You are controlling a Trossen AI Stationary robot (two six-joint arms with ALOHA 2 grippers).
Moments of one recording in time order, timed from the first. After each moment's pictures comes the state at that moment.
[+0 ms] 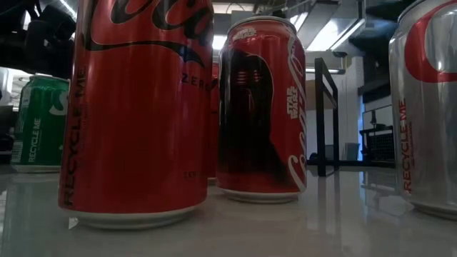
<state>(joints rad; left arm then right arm) -0.06 0.00 0.06 -0.13 -0.35 0.00 -0.03 0.22 0.17 0.22 0.01 0.26</state>
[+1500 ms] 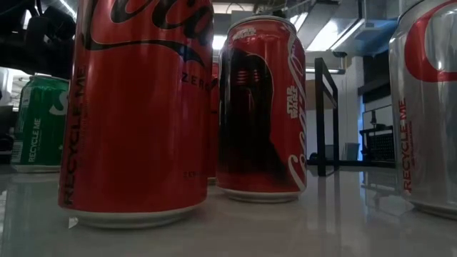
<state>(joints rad) -0.06 0.00 0.06 -0.13 -0.34 -0.08 0.60 1.49 1.33 -0.68 0.14 0.42</state>
